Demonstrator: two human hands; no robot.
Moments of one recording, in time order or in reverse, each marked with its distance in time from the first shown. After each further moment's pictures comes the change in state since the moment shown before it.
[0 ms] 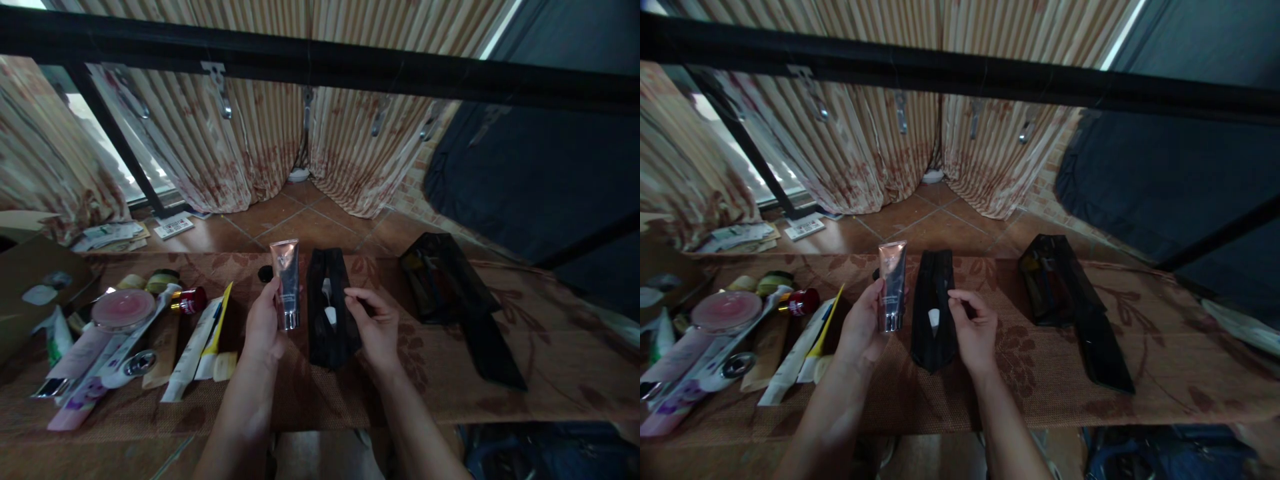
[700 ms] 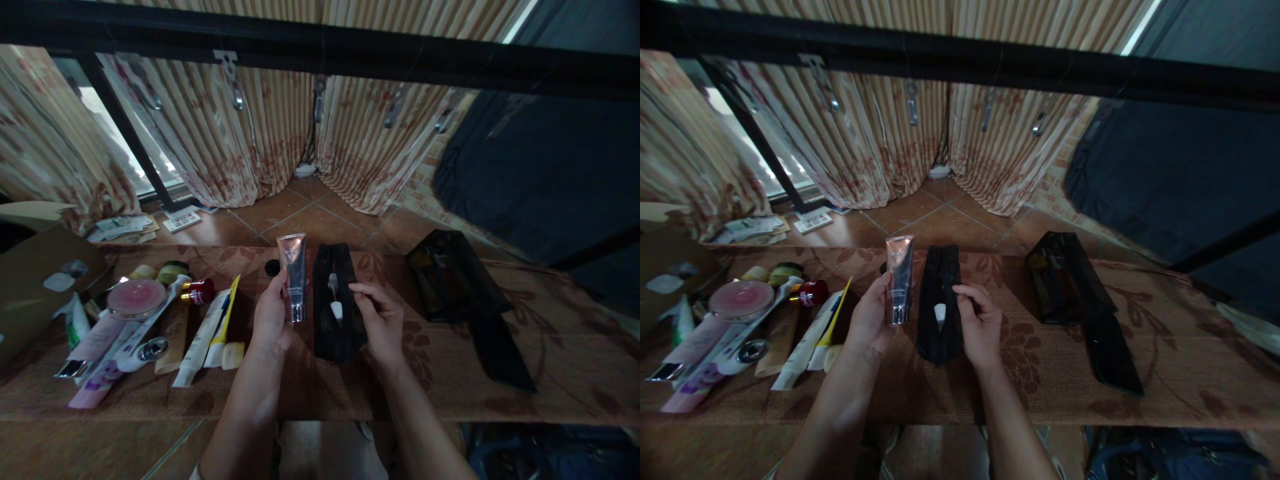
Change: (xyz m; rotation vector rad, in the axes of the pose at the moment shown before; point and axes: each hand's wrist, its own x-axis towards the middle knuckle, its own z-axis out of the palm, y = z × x) left_hand 0.000 -0.002 0.001 -0.040 -0.009 0.019; right_hand 0.001 0.001 -0.002 -0.049 -0.041 -0.102
